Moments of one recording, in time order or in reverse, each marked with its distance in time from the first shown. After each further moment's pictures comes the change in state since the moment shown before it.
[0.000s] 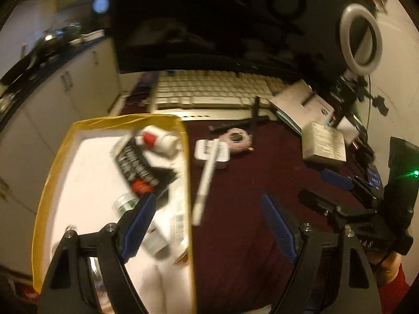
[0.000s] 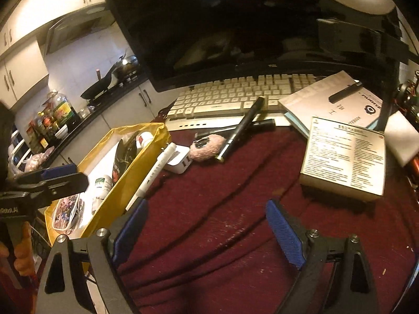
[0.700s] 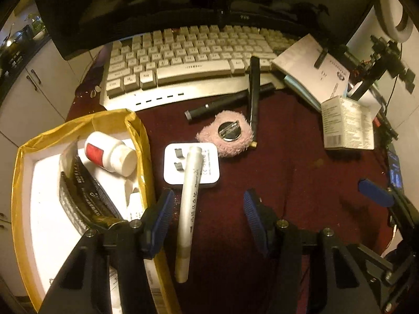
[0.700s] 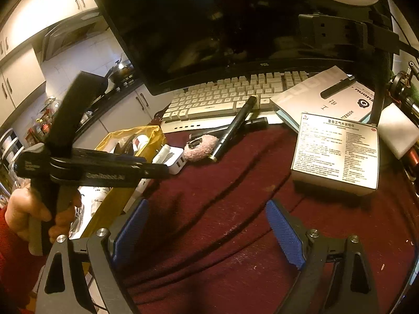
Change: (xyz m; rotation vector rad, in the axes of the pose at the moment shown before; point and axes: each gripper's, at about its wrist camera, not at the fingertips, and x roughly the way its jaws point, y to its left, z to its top) left arm 0.106 -0.015 0.044 0.100 0.240 -0.028; right arm -0.003 -0.007 -0.001 0.029 -0.004 0.000
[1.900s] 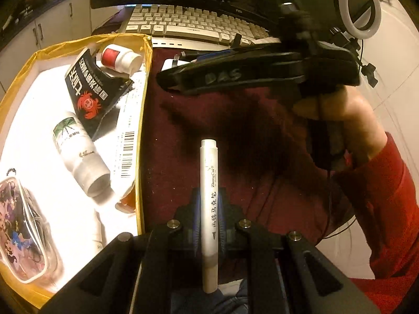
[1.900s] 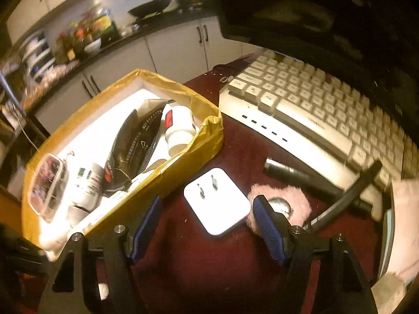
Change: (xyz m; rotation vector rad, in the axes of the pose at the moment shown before) left arm -0.047 -0.001 -0.118 -0.154 -0.037 -0.183; right arm 0.151 0.081 0.067 -0.496 0.339 0.142
